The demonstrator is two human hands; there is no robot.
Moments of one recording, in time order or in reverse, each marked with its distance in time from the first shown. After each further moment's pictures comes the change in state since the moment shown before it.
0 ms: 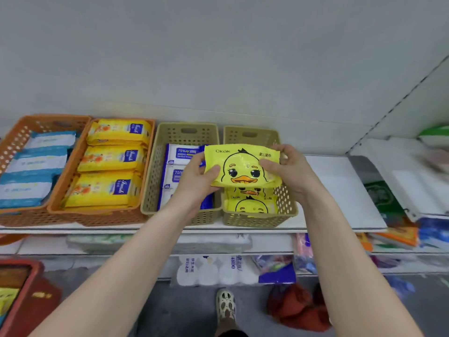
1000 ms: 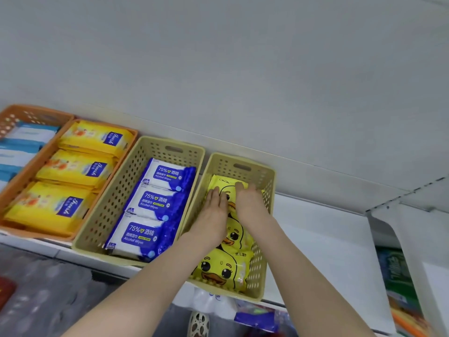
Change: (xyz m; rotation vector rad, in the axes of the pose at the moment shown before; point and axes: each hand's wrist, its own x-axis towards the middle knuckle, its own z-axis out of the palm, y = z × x) left_hand 0.114 -0.077 0.096 1.352 -0.051 0.014; right_hand 0.138 0.042 0.013 -1.463 -0.324 -0.210
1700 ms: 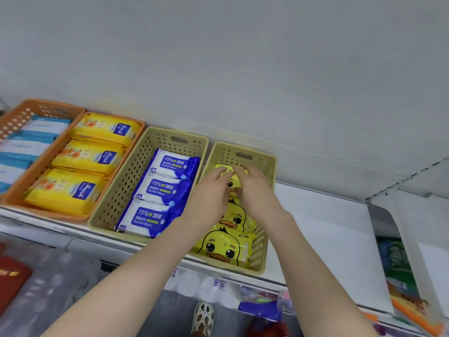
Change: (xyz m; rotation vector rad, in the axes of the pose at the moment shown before) left_hand -0.025 -0.001 -0.034 -0.098 0.398 0.181; right_hand -0.035 0.008 -0.010 0.212 0.238 -0.203
